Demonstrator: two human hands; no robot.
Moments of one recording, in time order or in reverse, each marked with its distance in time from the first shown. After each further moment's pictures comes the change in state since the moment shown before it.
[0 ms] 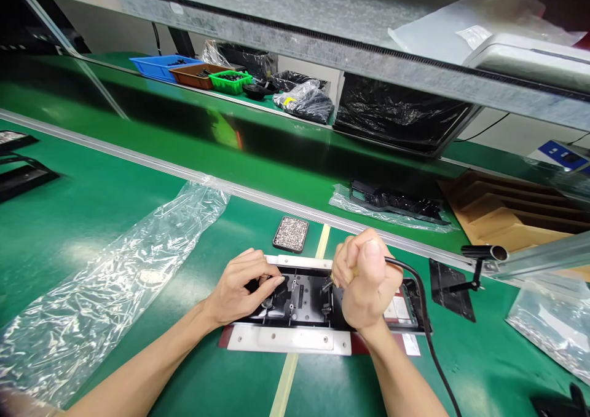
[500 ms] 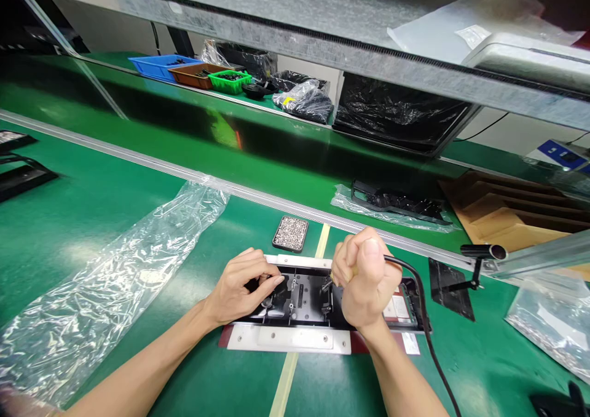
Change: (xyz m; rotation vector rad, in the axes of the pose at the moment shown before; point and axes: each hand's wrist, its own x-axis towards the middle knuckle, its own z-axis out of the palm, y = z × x) left_hand 0.001 0.001 -0.001 -0.007 0.011 0.011; right_hand 0.000 0.001 0.000 0.010 0.010 0.011
